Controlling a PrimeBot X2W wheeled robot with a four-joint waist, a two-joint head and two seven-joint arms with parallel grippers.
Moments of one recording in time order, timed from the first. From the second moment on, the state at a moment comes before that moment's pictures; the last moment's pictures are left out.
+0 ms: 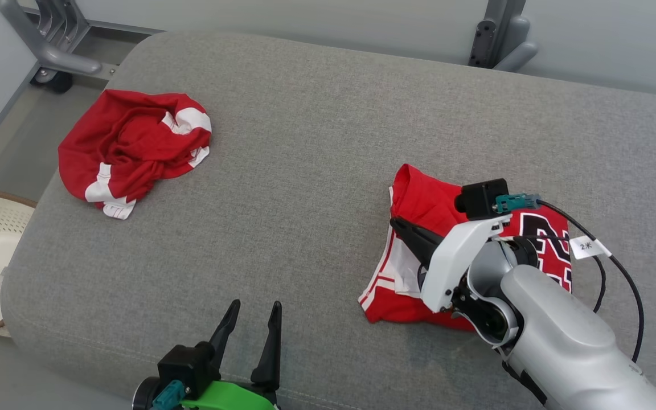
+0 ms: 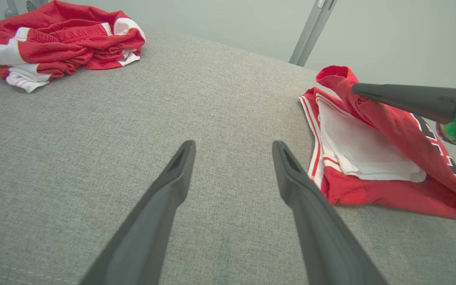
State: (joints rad) left arm -0.04 0.19 -0.55 0.17 -0.56 0.12 -0.26; right arm -0.56 -0.21 0.62 0.48 0.83 0.13 0.14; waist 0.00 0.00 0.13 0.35
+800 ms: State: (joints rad) left arm -0.02 0.18 -0.42 0.14 -0.53 0.14 -0.26; right arm -0.46 -0.34 0.57 0.41 0.84 0.13 -0.23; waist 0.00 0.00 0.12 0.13
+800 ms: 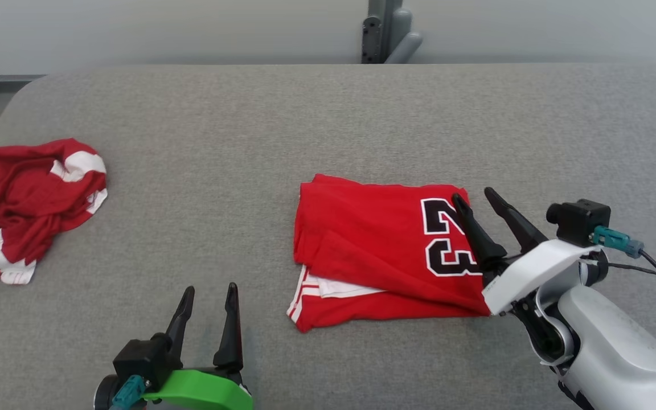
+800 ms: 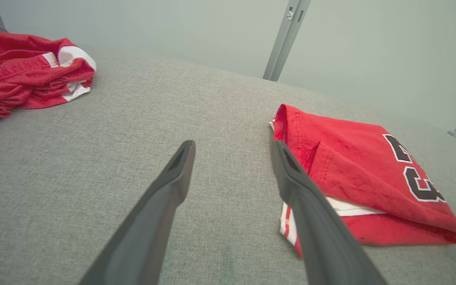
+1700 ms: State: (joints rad) left arm 0.04 0.12 -0.37 0.09 -0.40 0.15 -0.26; right arm -0.16 -0.31 0.37 0.32 0.56 0.13 -0.26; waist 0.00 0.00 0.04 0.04
